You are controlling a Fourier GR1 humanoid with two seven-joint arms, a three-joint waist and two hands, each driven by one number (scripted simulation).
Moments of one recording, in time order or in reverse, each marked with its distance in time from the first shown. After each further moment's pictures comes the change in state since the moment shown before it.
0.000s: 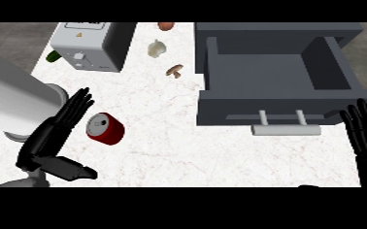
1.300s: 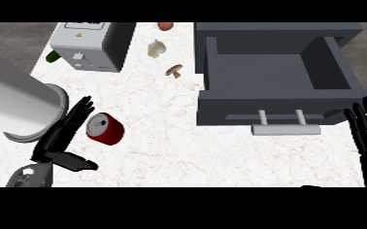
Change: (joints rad) left arm -0.184 0.084 0.040 0.627 -0.164 0.008 -0.407; right arm -0.013 0.022 -0.015 -0.043 0.010 0.010 0.036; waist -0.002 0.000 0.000
